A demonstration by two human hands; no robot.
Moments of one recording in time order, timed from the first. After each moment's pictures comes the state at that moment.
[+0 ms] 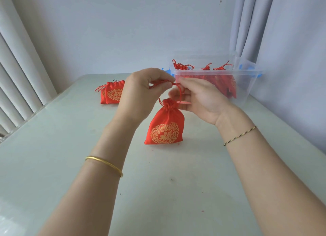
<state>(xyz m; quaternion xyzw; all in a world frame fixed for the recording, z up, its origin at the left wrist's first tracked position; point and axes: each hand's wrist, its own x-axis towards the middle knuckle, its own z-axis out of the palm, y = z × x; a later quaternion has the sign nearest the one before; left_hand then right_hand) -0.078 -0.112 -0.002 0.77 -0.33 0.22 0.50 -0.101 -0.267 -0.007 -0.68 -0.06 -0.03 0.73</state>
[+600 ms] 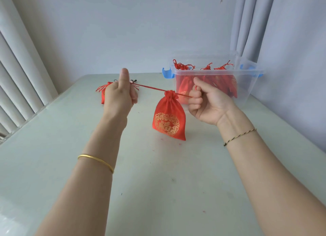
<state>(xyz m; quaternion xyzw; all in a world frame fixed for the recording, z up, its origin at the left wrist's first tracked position) -0.053 -0.091 -0.018 0.70 -0.08 0.12 0.70 -0.096 -0.281 -0.017 -0.45 0.07 0.02 0.89</state>
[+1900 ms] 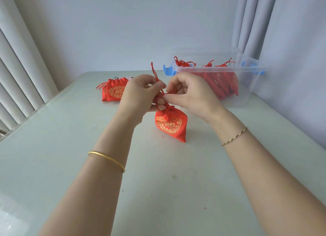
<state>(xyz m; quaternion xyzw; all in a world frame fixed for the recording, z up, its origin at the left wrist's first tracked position) -0.075 -0.114 -0.005 0.73 -0.14 0.00 0.67 -0.106 -0.246 -0.010 -0.85 -0.11 -0.20 0.47</state>
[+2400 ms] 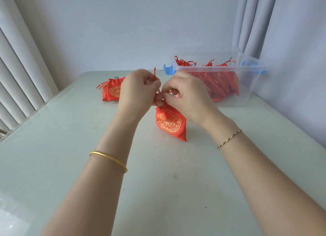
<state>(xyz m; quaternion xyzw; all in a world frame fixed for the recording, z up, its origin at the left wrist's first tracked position) -0.073 -0.112 -0.005 0.78 -0.14 0.11 0.60 -0.102 -0.238 -0.015 -0.90 -0.17 -0.32 0.26</state>
